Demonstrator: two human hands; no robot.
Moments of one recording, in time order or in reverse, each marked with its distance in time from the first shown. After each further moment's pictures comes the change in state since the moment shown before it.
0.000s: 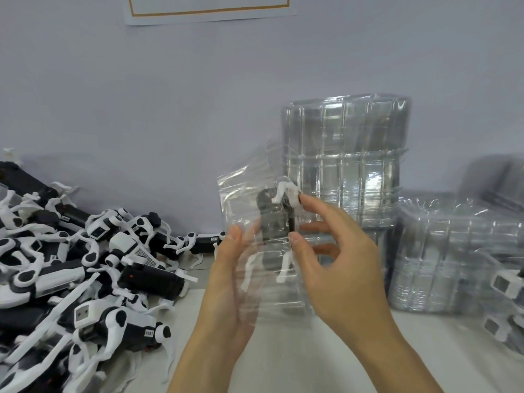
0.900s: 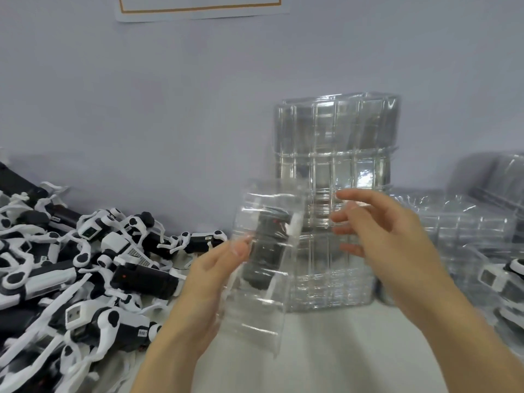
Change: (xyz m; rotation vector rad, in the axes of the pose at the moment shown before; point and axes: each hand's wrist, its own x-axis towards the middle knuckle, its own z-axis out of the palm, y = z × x) left_hand -0.001 0.015 -0.022 0.451 -0.078 0.015; right_hand 0.024 -0.002 -0.055 0.128 0.001 0.346
